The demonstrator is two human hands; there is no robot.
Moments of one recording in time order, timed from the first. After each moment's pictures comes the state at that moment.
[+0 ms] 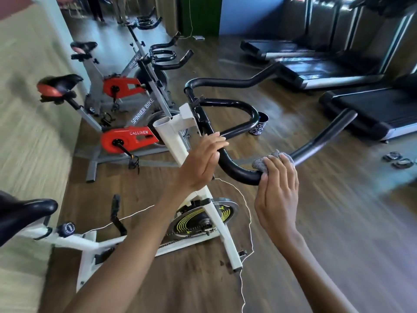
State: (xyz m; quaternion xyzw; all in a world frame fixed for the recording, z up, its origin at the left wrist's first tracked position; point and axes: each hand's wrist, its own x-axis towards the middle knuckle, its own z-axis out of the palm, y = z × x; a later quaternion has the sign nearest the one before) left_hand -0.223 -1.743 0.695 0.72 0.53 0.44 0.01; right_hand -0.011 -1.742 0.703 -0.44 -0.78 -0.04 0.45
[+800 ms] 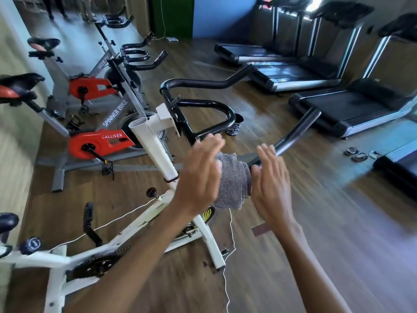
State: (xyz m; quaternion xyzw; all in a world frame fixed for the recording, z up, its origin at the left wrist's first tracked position) left_hand -0.156 -1.785 0.724 0.67 0.53 0.52 -0.02; right_hand 0.015 -1.741 0.728 -0.48 -0.80 0.01 0.35
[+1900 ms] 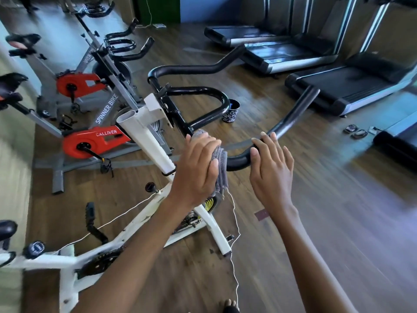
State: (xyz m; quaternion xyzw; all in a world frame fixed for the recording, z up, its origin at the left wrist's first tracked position) left_hand -0.162 -1.774 0.702 0.72 0.56 0.41 -0.06; right_hand 0.011 -1.729 0.708 -0.55 -0.75 -0.03 0.37
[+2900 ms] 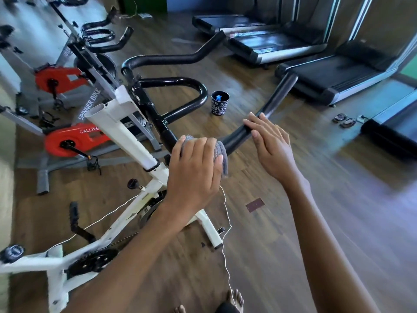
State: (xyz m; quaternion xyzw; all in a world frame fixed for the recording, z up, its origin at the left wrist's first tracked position) left_hand -0.107 -1.778 0.711 0.69 0.64 0.27 -0.19; right_hand 0.081 -1.668 0.717 -0.45 -0.82 0.06 0.34
